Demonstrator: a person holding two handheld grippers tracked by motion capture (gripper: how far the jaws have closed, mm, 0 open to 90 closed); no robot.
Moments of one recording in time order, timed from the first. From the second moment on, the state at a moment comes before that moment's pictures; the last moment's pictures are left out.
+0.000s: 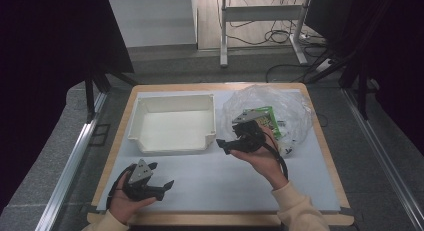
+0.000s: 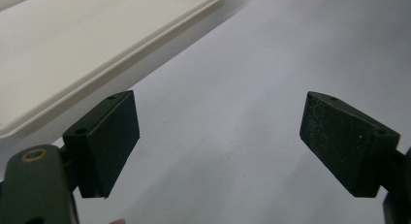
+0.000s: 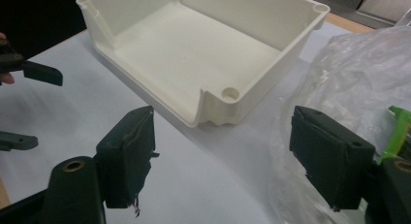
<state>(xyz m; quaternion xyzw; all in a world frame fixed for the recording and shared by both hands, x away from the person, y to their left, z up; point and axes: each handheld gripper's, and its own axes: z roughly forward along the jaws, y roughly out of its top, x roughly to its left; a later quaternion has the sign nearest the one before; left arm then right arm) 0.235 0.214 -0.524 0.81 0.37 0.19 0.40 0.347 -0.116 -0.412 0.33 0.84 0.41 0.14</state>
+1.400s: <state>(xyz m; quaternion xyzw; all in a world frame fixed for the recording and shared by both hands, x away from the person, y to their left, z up) 0.238 0.213 -0.524 0.82 0.37 0.19 0.40 0.398 -0.176 -0.410 0.41 0.80 0.43 0.15</state>
